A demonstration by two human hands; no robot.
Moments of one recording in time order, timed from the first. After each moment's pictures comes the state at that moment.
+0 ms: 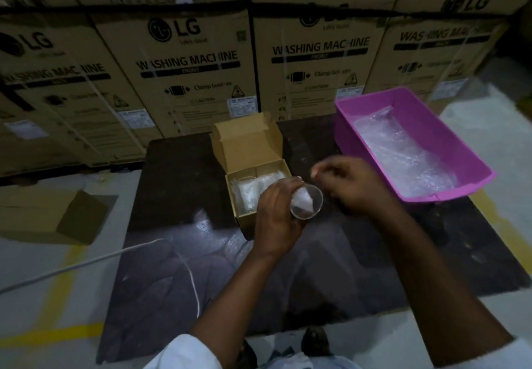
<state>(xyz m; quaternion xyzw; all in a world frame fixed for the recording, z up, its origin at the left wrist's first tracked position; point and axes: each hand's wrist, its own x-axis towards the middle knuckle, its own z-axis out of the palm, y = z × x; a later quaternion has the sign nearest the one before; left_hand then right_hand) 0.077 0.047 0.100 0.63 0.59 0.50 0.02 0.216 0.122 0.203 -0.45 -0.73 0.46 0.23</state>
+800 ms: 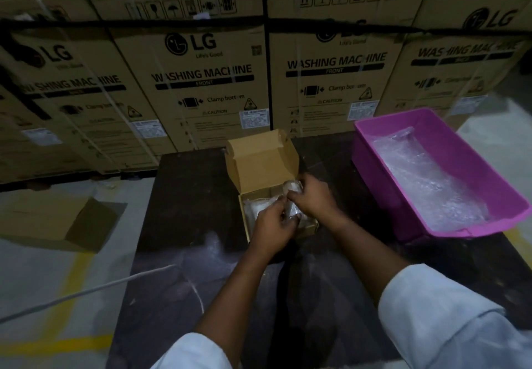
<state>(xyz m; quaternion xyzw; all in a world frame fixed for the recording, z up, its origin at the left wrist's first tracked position) 0.017 0.087 0.074 0.52 0.71 0.40 0.26 0.108 0.188 0.105 -0.54 -0.75 0.35 0.12</state>
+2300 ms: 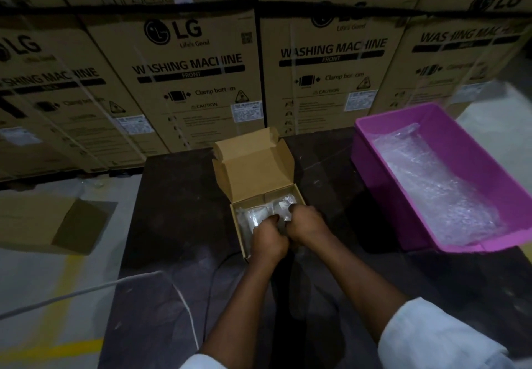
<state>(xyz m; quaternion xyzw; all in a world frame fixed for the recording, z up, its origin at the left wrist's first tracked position) 0.020 0.112 0.054 0.38 0.82 0.28 0.33 0.097 0.180 0.085 -0.55 -0.78 0.30 -0.05</state>
